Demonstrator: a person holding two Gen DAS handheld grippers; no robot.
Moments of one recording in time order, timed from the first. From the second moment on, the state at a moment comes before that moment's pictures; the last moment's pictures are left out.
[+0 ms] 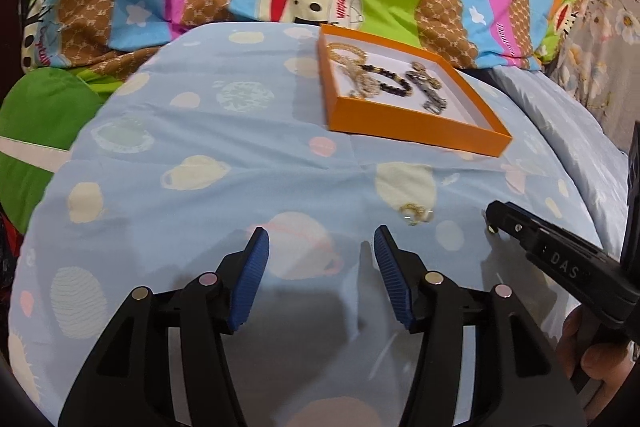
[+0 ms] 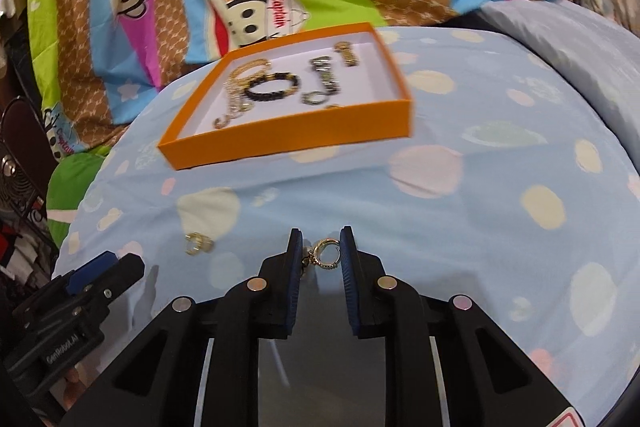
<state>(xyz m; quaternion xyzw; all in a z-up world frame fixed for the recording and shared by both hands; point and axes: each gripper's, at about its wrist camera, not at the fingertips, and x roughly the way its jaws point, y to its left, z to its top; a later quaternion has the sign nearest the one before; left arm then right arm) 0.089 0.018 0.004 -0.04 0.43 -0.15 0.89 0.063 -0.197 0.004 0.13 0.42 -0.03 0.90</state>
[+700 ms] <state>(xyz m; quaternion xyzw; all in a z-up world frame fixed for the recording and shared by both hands) 0.109 -0.036 -0.003 0.01 0.44 -0.14 0.89 0.048 -0.219 0.000 0.13 0.42 -0.05 0.89</state>
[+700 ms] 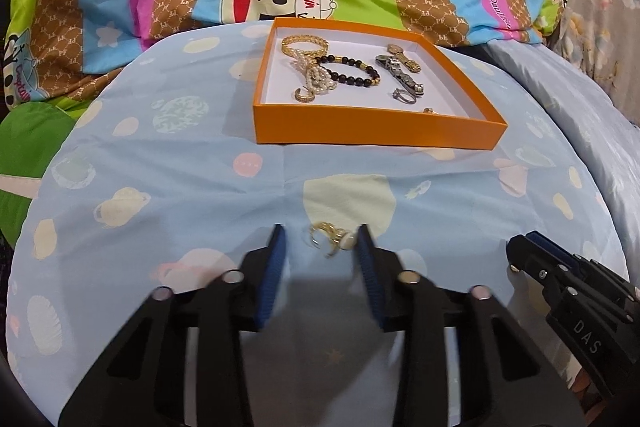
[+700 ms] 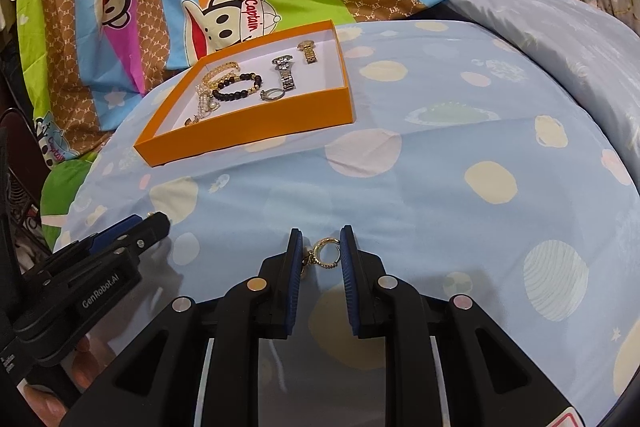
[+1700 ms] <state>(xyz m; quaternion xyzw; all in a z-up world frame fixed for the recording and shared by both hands) 0.094 -0.016 0.000 -0.03 0.43 -0.15 0.89 0.048 -0.220 0.000 0.15 0.42 -0.04 0.89</state>
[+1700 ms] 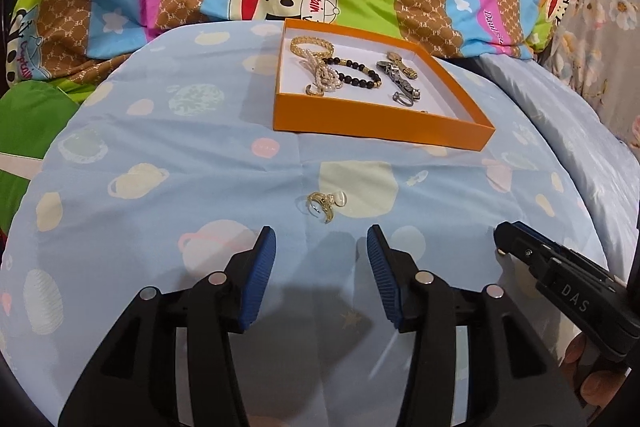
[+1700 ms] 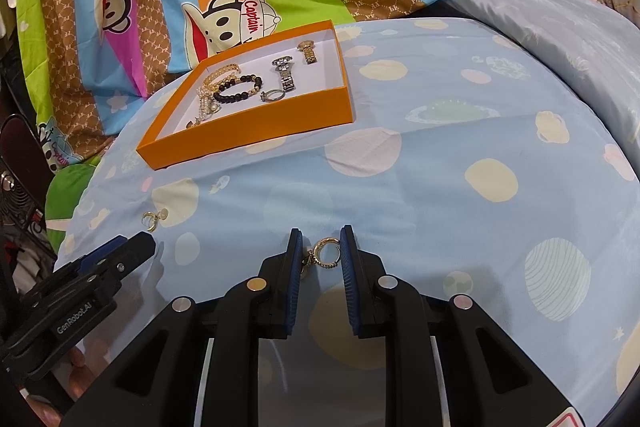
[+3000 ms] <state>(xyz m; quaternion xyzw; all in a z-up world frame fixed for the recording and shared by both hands) 0.092 -0.027 0.022 0.00 0.41 -0.17 0.89 0.039 -0.211 0.023 0.14 0.39 -0.03 0.91</state>
